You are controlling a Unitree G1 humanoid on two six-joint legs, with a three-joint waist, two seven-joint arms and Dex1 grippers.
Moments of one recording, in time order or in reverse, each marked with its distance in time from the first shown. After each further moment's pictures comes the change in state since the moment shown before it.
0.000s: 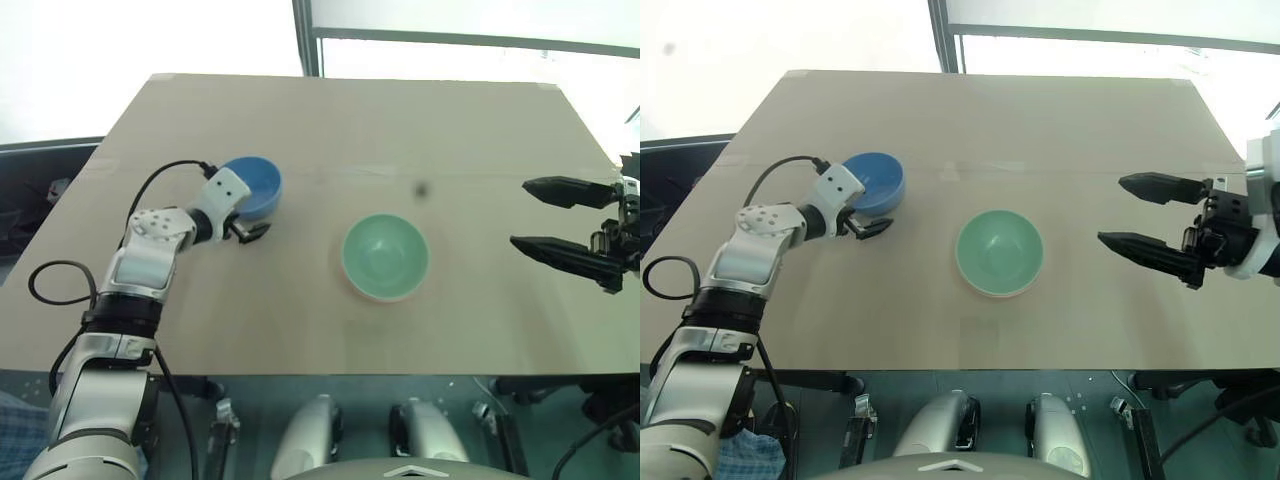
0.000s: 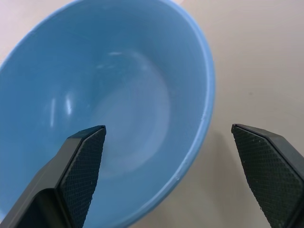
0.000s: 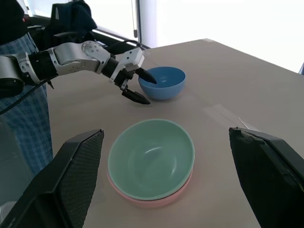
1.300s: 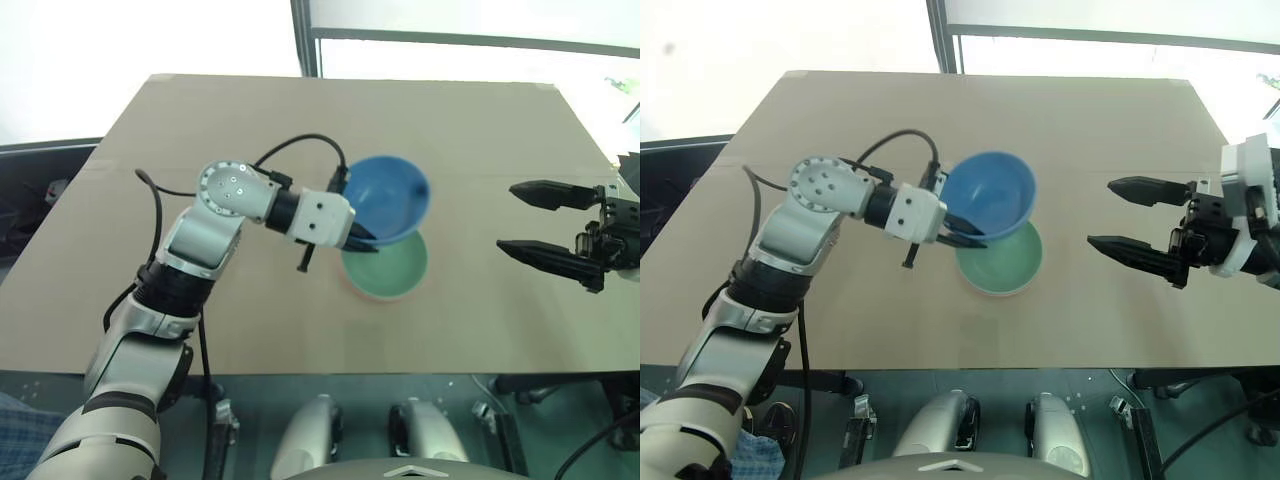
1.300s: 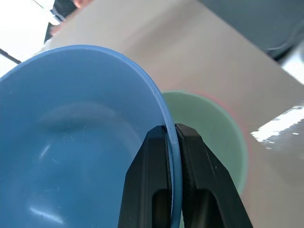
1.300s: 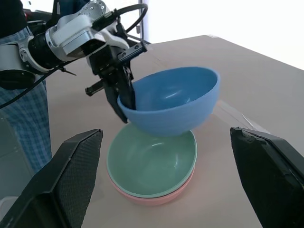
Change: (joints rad) left arm -0.187 -0.089 -0.247 -0.365 -0.158 -0.352 -0.680; right arm 0.001 -0.018 0.094 0.028 -0.004 -0.082 -0.032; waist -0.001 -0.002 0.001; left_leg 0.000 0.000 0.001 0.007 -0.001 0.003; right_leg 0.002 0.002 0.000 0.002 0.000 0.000
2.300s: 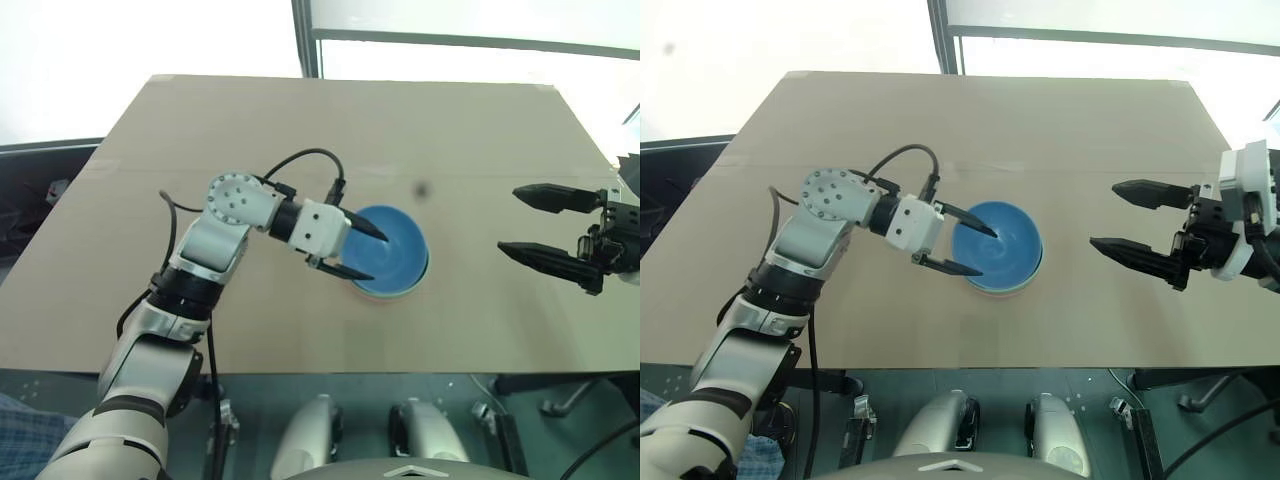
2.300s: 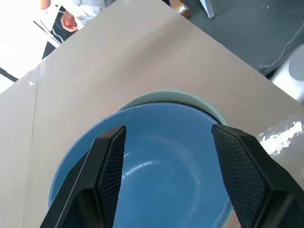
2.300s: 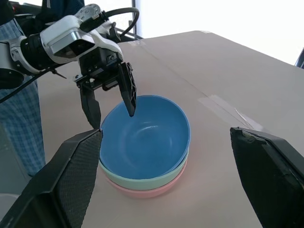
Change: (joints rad) left arm 0.032 -0.050 0.047 0.080 -0.066 -0.051 -0.008; right arm 0.029 -0.011 -0.005 -0.001 -0.021 -0.029 -0.009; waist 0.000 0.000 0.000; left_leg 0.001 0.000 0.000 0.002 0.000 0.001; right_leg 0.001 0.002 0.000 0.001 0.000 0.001
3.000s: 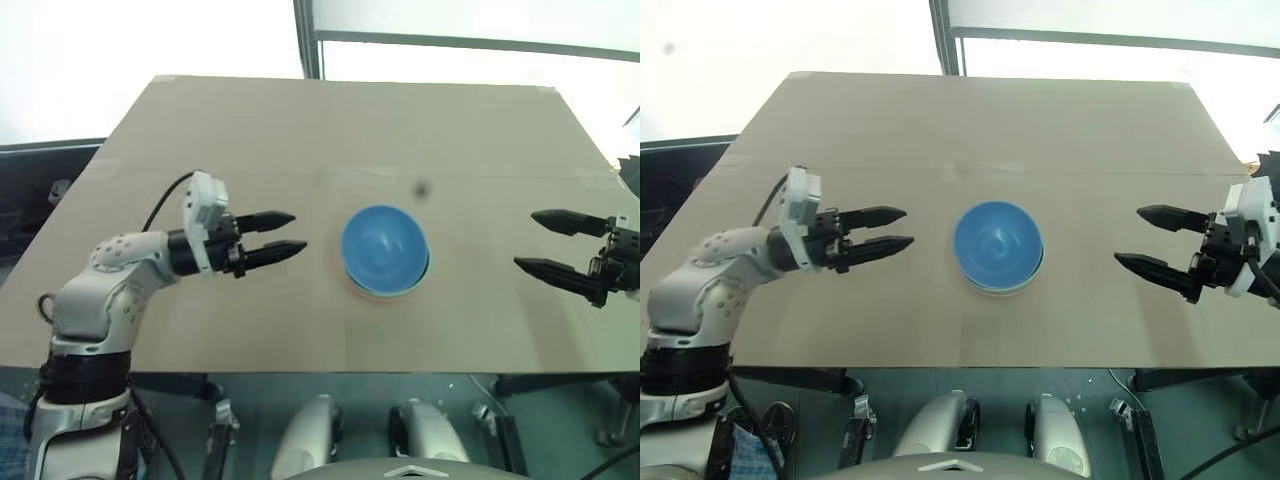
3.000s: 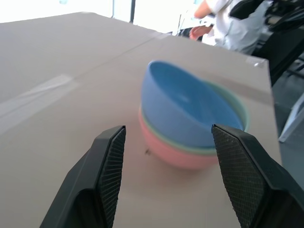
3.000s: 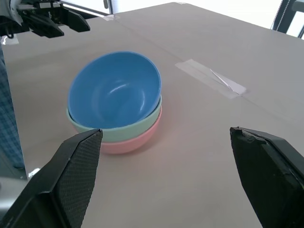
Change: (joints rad) left arm 0.519 0.192 0.511 -0.290 -0.401 0.679 0.374; right arm 0.158 0.024 0.018 0.201 -0.193 -0.209 0.130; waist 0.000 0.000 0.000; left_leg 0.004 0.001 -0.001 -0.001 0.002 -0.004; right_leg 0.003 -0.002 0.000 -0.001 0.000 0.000
